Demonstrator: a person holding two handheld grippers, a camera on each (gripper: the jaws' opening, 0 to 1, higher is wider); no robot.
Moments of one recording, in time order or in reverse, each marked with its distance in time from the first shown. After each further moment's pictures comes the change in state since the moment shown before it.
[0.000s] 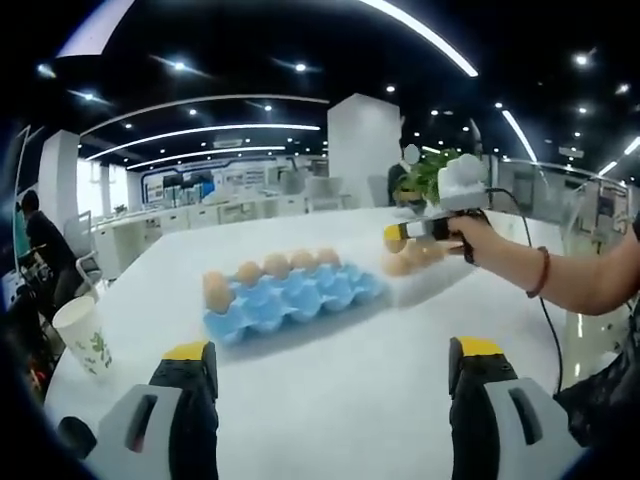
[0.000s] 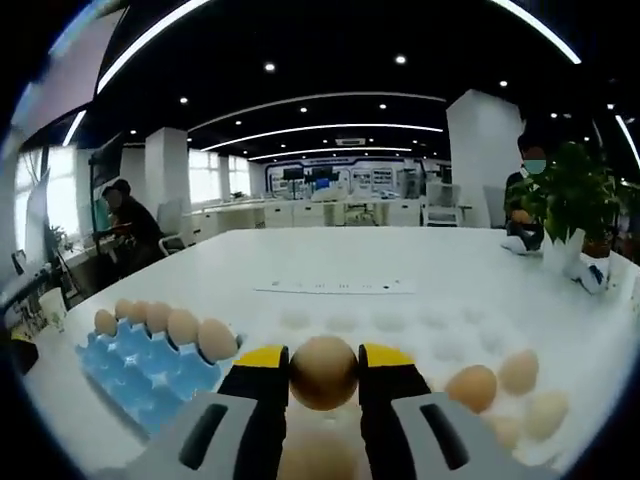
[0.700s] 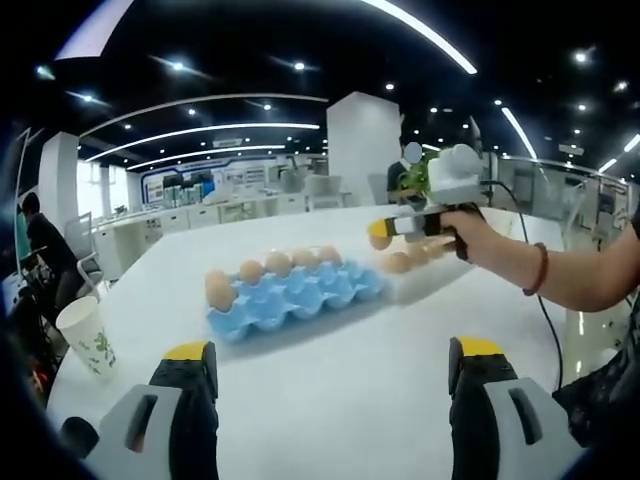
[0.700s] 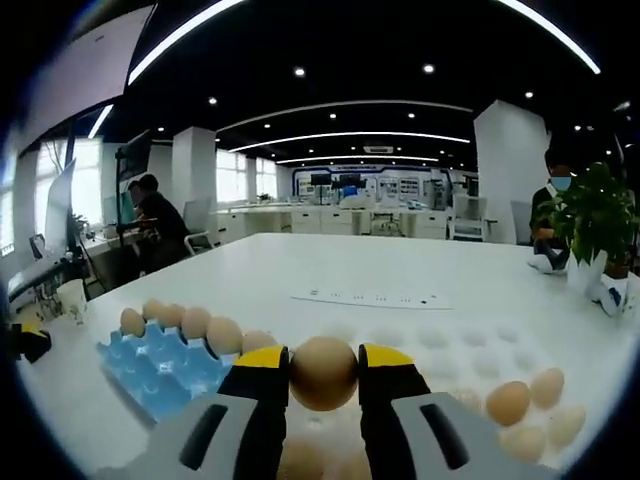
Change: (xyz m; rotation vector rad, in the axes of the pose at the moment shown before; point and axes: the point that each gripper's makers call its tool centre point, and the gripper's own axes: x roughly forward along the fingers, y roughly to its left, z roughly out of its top) left arm -0.004 0.002 -0.001 0.007 0.005 0.006; right arm 0.006 0.049 0.008 -0.068 -0.026 0.112
